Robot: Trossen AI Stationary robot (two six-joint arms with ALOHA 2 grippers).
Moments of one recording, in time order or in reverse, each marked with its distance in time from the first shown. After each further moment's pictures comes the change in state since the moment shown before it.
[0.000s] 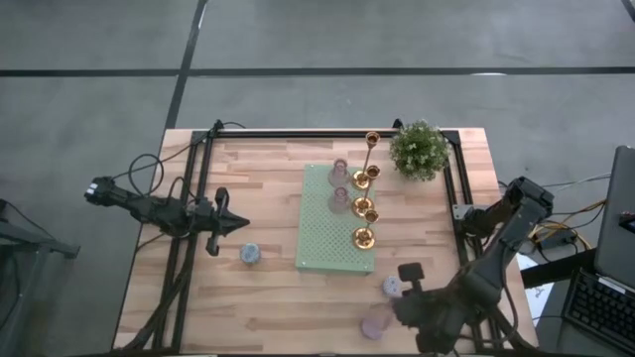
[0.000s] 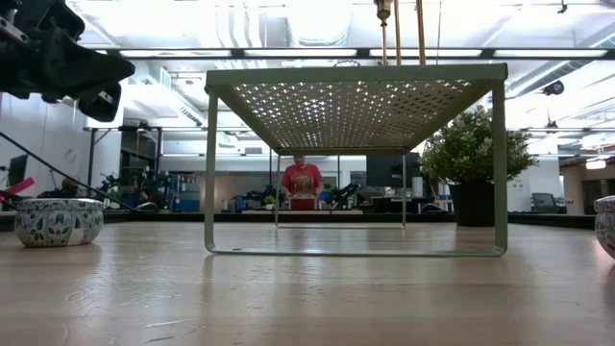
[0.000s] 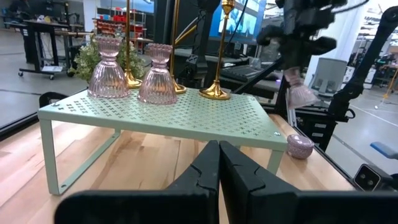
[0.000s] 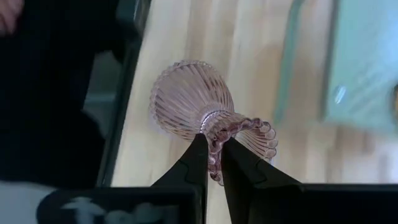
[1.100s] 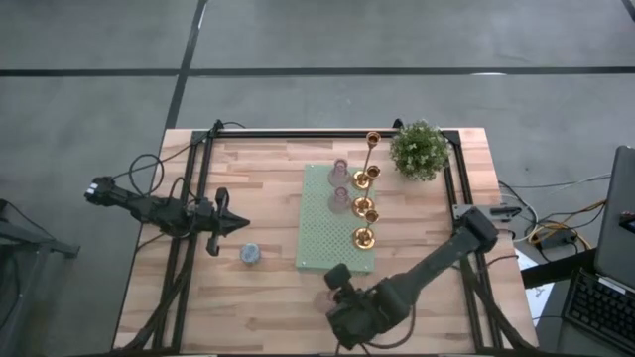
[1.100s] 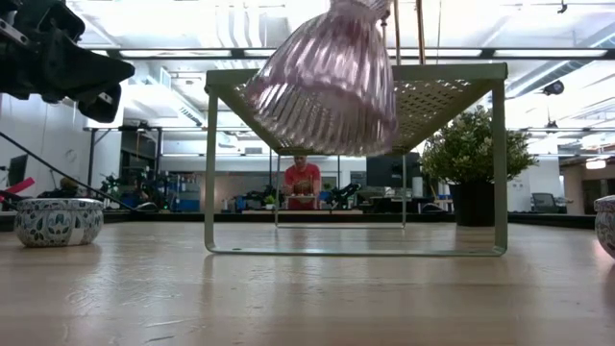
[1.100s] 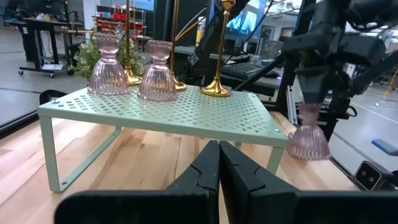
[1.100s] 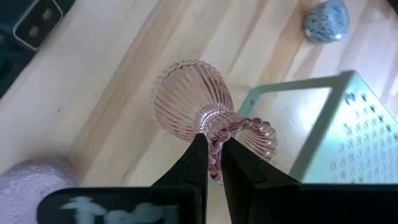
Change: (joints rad) left arm 0.000 0.000 0.000 -0.009 0.000 0.000; right arm -0.238 0.483 0.464 -0.061 0.022 -0.671
